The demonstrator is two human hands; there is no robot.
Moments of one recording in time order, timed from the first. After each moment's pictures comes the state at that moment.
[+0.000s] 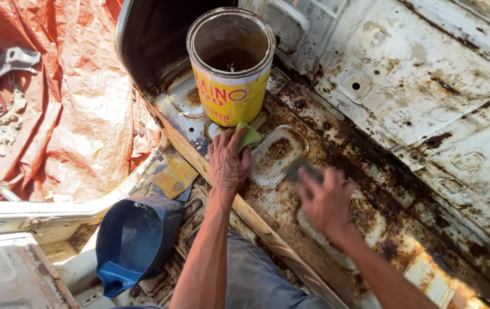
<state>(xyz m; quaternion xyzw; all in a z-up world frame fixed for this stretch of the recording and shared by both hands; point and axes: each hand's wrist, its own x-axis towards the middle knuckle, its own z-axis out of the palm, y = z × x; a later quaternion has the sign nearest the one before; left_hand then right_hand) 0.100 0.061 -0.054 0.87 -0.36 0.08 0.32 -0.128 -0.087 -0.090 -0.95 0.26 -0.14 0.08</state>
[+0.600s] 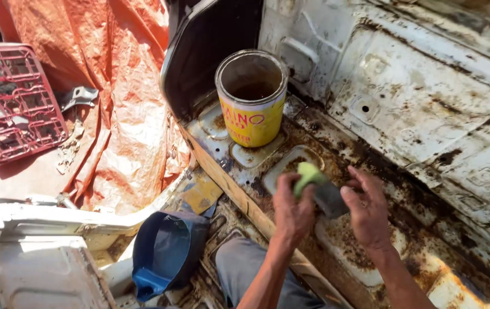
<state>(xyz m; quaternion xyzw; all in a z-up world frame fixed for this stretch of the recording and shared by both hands) -0.034 0.022 0.016 0.73 -0.15 -0.13 0.65 -0.142 -0.090 0.031 -0.75 0.31 -0.25 0.52</state>
